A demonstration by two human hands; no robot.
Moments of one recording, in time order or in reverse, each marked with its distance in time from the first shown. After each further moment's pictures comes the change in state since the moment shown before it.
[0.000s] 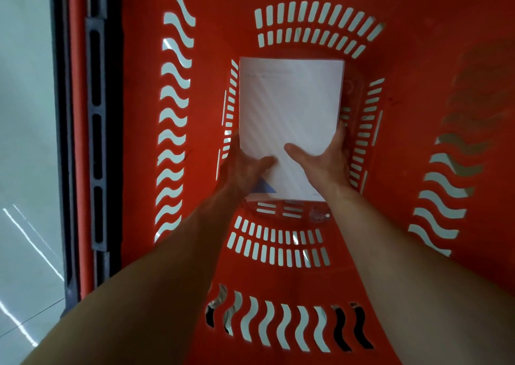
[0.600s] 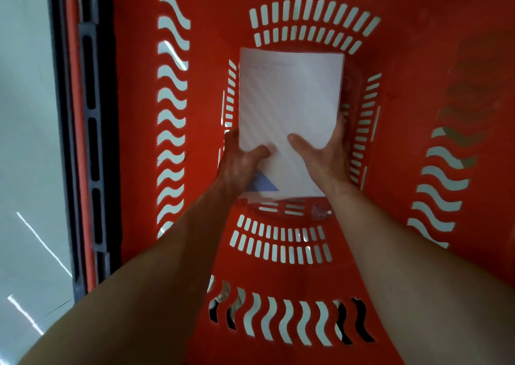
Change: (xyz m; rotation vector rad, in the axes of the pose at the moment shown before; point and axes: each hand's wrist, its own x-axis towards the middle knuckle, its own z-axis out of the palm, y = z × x) left_hand -0.019 0.010 -0.012 -0.238 -0.049 -0.029; right_hand -0.005 0.004 0.000 0.116 0.004 -0.024
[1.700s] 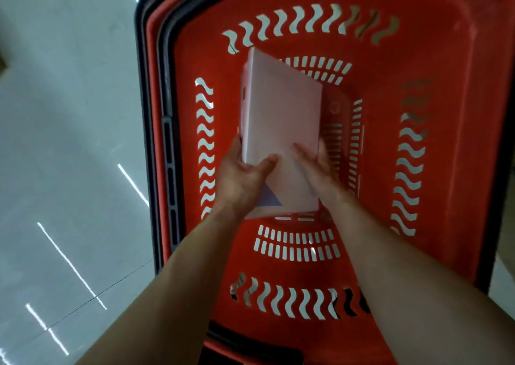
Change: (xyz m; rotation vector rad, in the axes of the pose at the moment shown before) left_hand -0.100 0.066 -0.013 0.042 0.157 0.129; right_hand -0.051 -0.039 -0.034 0.244 -0.297 0.062
